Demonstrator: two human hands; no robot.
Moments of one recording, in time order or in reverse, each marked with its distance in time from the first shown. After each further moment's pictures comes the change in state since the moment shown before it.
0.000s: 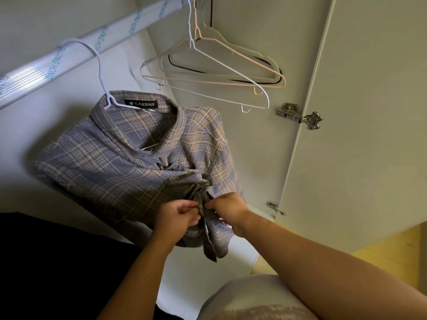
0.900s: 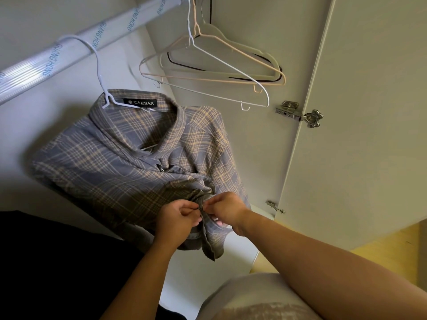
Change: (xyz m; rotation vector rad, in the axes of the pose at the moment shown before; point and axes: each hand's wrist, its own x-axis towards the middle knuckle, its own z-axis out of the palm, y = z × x) left_hand -0.010 -0.002 0.006 0.099 0.054 0.059; right_hand -0.009 -0.002 -0.002 -0.107 -0.114 -0.059
